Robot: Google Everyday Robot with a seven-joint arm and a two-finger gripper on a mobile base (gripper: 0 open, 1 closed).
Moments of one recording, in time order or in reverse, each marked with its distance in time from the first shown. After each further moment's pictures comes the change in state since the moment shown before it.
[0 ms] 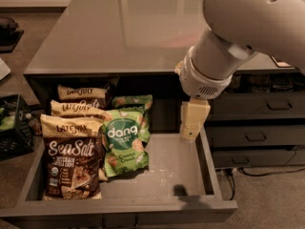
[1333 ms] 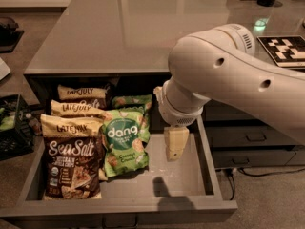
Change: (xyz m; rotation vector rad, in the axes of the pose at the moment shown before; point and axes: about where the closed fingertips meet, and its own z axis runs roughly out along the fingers) arm -0.023 0.021 0.073 0.030 0.012 -0.182
